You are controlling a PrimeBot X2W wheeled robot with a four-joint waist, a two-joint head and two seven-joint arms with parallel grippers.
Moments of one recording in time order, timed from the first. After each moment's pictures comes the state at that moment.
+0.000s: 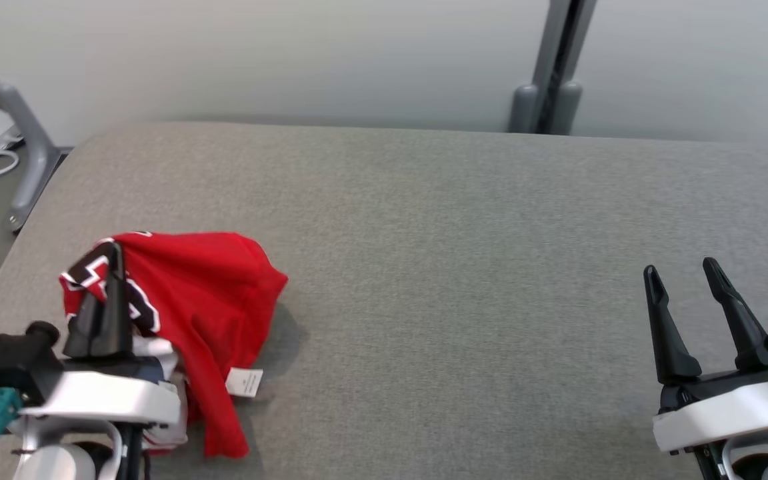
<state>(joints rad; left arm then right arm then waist) -0.08 0.24 -0.06 -0.06 -0.36 0.11 -0.12 -0.01 -0.05 -0.03 -0.16 0.16 0.13 -0.01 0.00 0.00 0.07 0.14</state>
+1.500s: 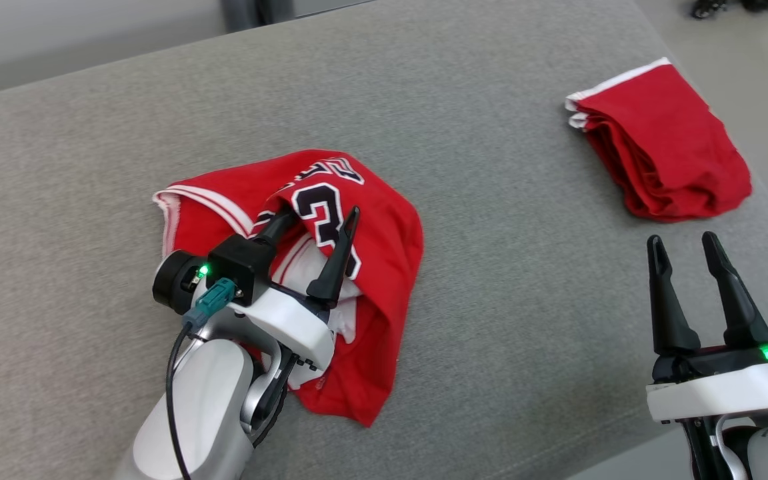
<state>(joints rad) -0.45 0.09 -0.43 0.35 -0.30 -0.05 -0.15 -0.09 -0.05 0.00 -0.04 0.30 0.13 -0.15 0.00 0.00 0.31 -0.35</state>
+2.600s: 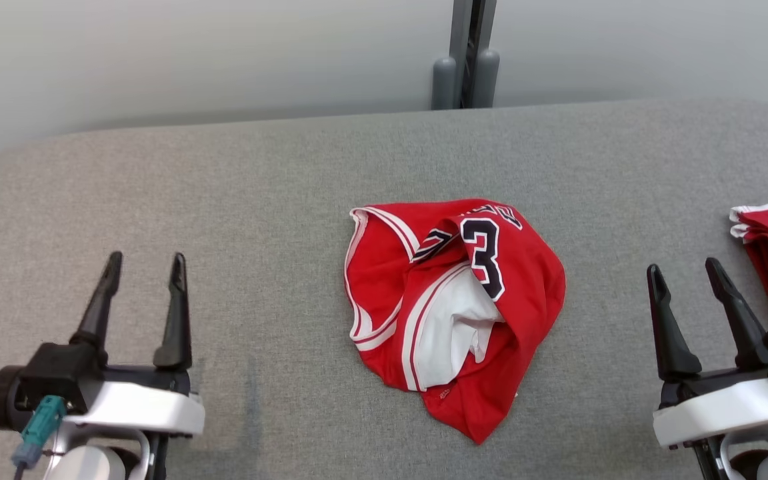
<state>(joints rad) -0.09 0.27 -0.19 0.00 -0.34 0.15 -0.21 -0.03 -0.05 -0.04 -0.09 0.16 0.13 -0.05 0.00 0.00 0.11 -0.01</state>
